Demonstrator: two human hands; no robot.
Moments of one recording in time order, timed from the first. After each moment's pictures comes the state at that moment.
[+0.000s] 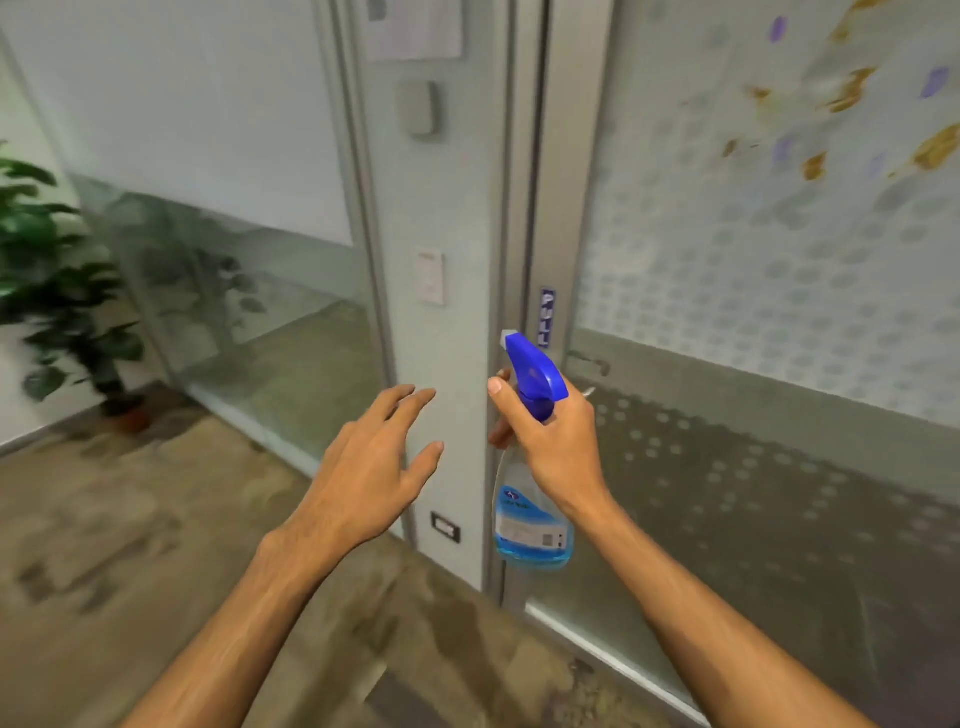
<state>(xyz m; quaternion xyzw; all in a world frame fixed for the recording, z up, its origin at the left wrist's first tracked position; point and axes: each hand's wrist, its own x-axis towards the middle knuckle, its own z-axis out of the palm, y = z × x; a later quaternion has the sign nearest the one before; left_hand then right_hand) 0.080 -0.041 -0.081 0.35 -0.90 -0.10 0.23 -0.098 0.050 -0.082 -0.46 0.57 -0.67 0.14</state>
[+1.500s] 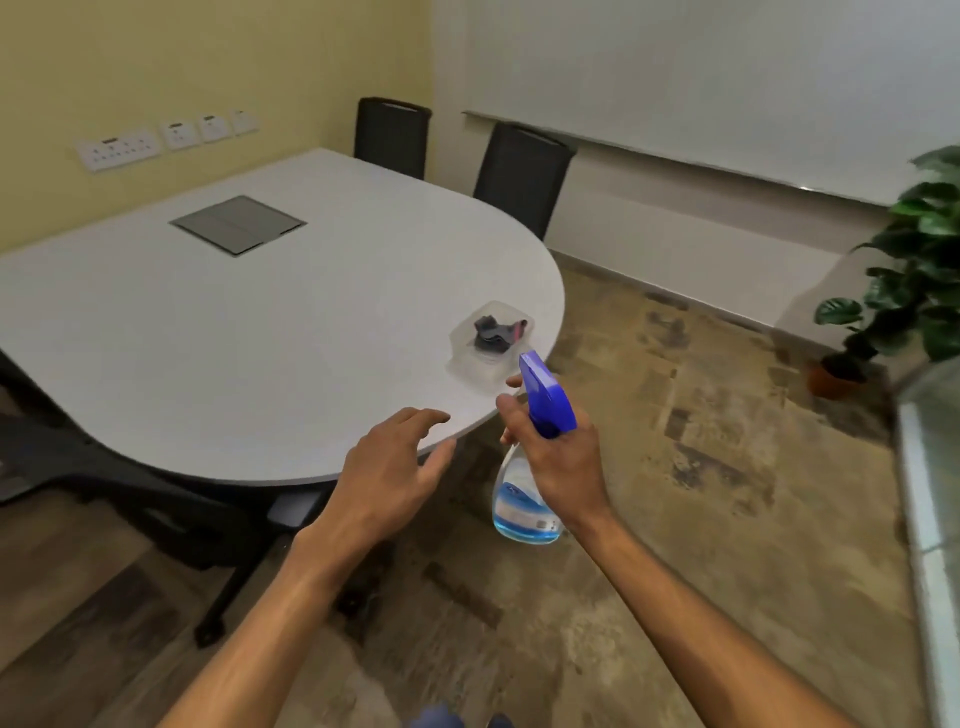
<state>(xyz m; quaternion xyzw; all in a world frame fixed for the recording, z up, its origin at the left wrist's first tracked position) 0.831 0.044 -0.196 0.89 -0.34 -0.04 0.30 0.729 -0.118 -0.190 -0.71 0.16 -0.31 0.61</state>
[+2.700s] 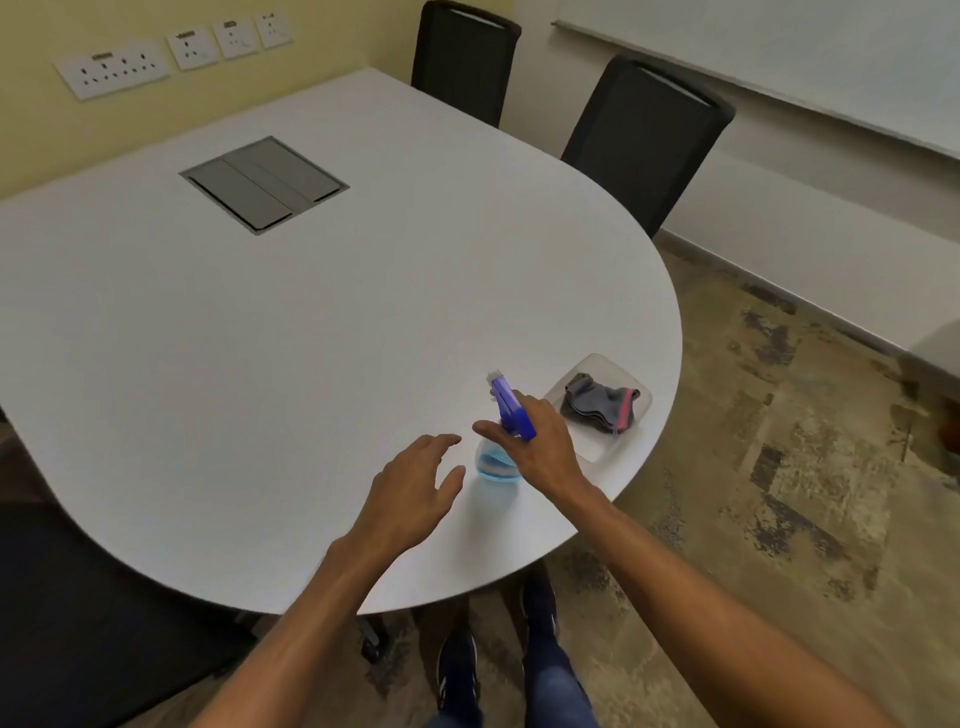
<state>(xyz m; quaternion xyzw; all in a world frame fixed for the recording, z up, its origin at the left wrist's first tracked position) 1.177 -0.034 -0.301 0.92 -0.22 -0.20 0.27 1.149 -0.228 -0.333 -0.87 0.17 -0.11 0.45</state>
